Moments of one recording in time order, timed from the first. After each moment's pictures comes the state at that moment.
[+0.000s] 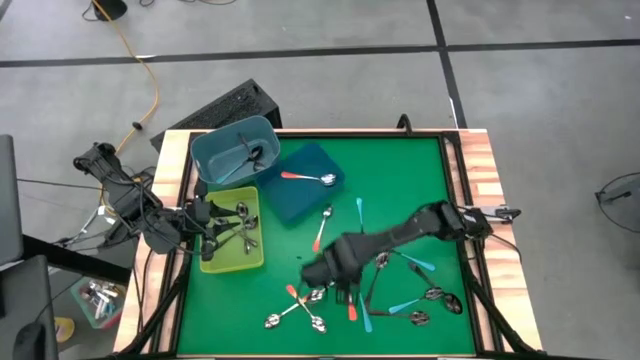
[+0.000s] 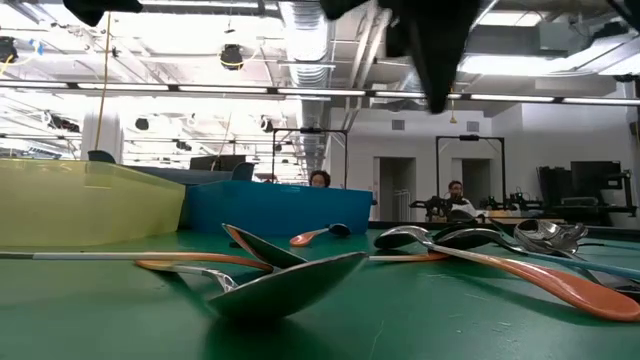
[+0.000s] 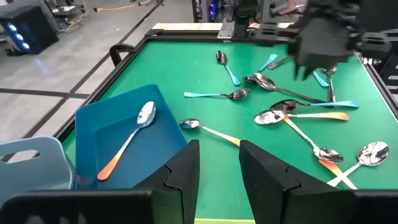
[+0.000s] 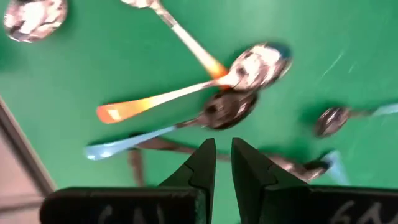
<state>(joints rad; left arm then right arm) -0.71 0.71 0.81 -0.80 -0.87 -0.49 0.36 2.24 2.18 -1.57 0.00 0.50</state>
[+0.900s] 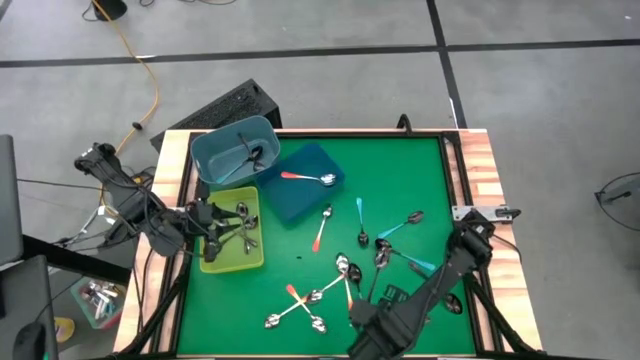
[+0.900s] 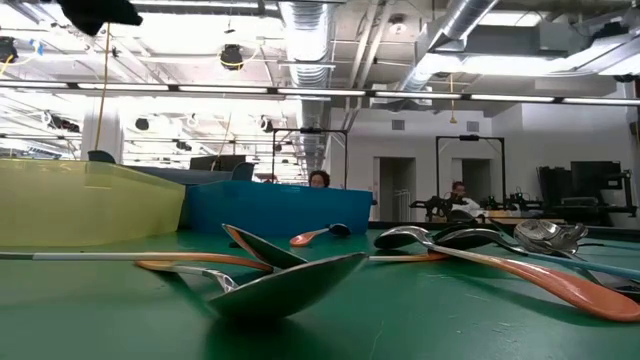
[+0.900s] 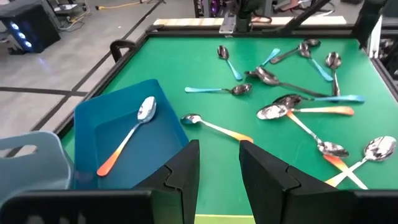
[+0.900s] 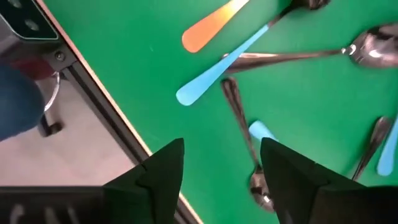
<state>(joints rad) -0.71 0.71 0.76 -0.76 -0.87 -0.50 0.72 2.23 2.18 -1.54 0.06 1.23</state>
